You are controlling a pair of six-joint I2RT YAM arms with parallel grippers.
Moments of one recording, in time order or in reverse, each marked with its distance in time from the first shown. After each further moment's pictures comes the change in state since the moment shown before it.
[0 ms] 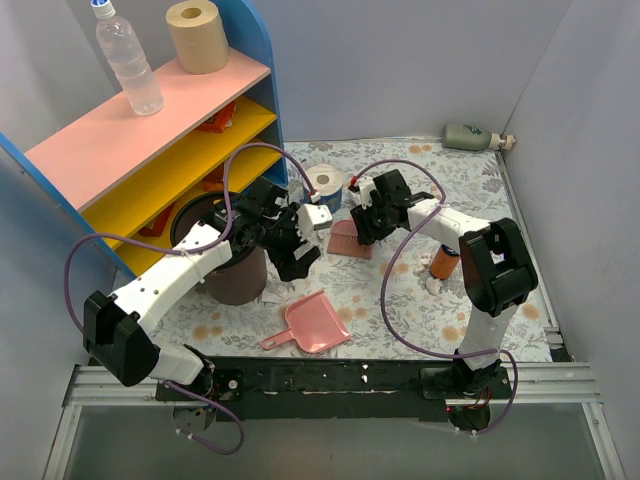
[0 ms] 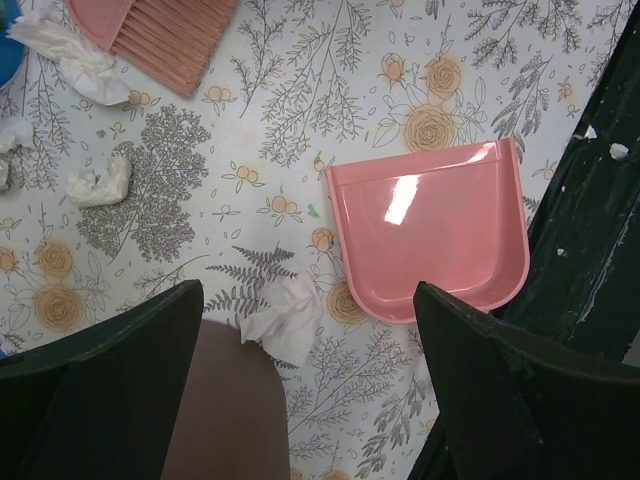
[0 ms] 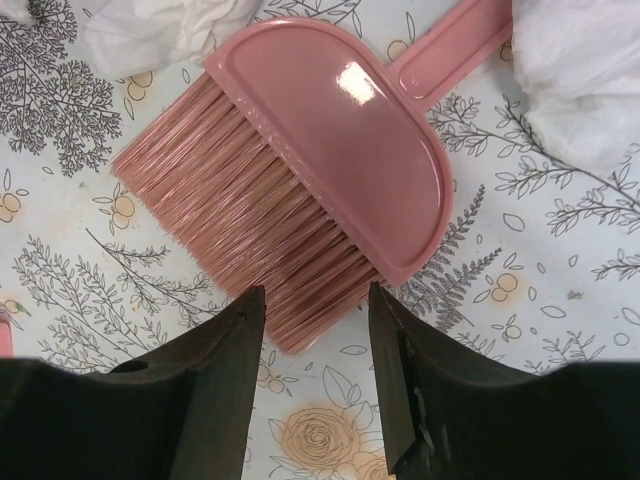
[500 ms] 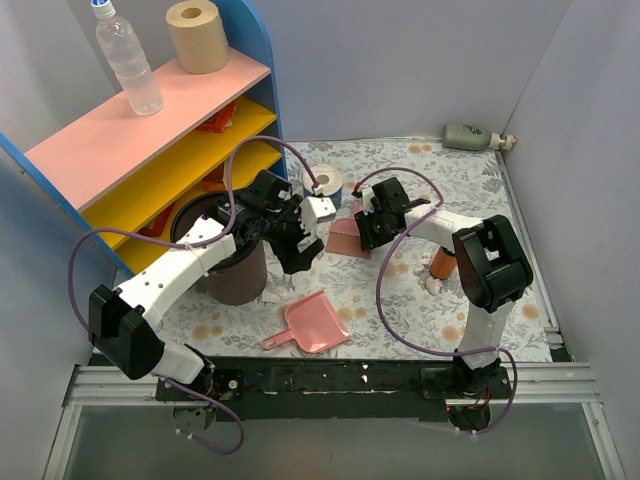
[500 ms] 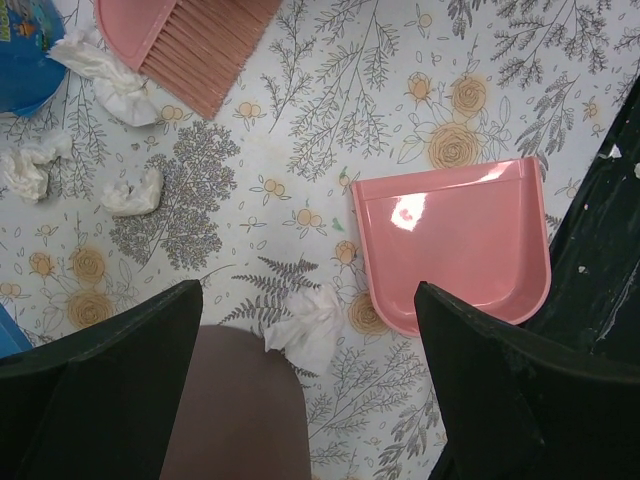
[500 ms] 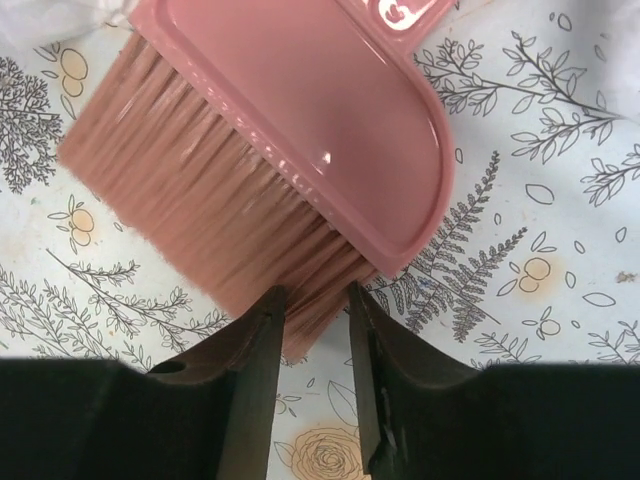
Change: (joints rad) left arm 0.000 0.037 0.061 0.003 -0.035 0.001; right arm 0.003 0.039 -0.051 0.043 0.040 0.122
